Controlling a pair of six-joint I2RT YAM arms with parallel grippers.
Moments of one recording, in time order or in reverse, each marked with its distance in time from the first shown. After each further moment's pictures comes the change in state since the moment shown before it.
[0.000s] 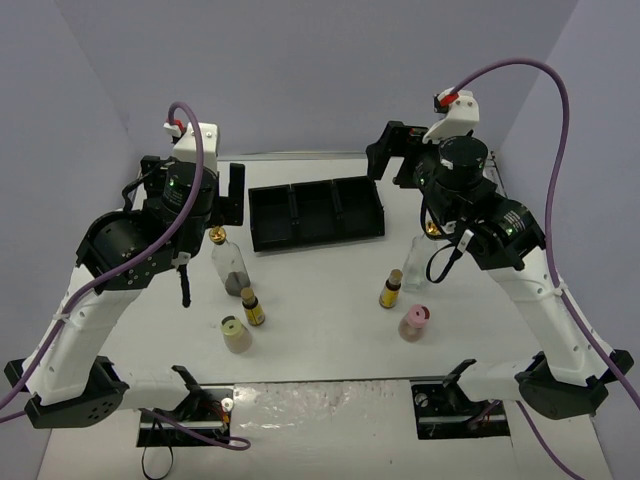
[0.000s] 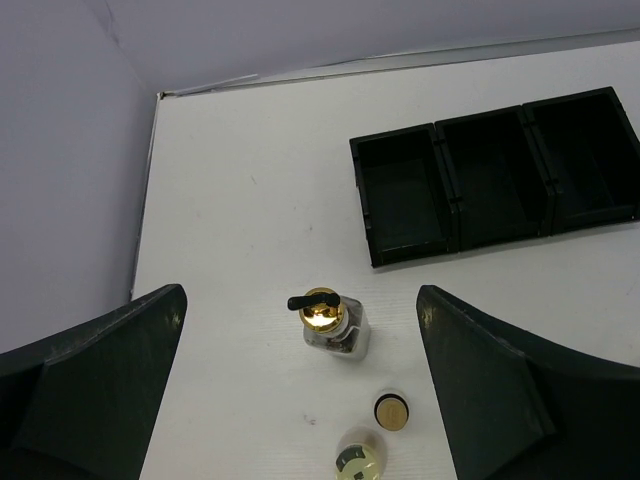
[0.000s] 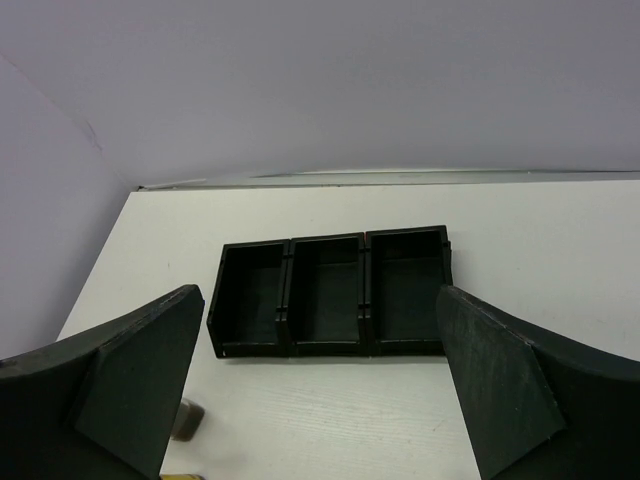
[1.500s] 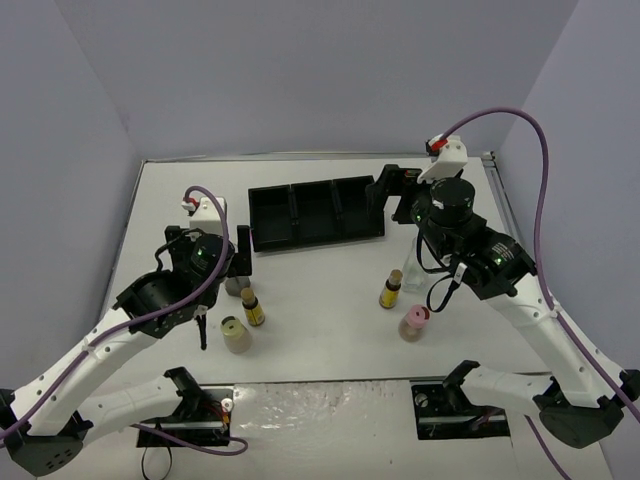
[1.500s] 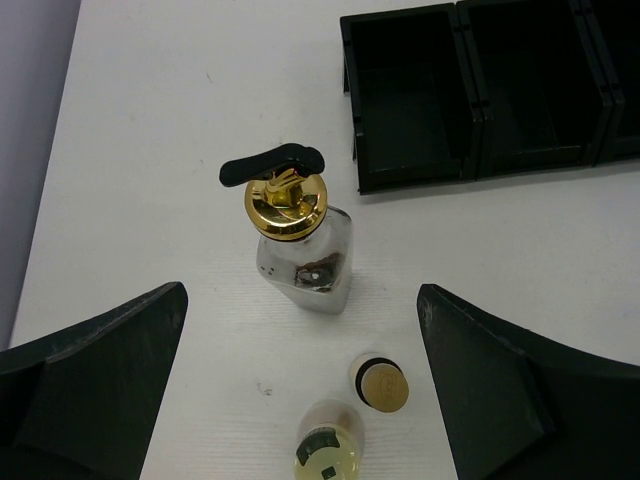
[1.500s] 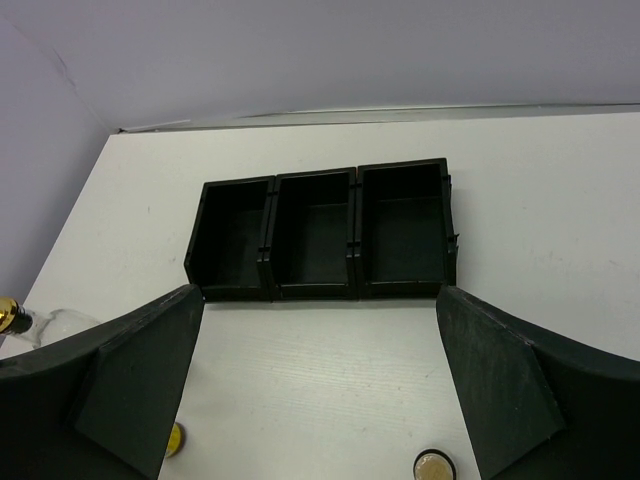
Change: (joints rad) left arm 0.000 -0.354 -0.834 0.378 0.012 -0.165; right arm 0.020 -0.179 -0.375 0.117 -0.018 0.033
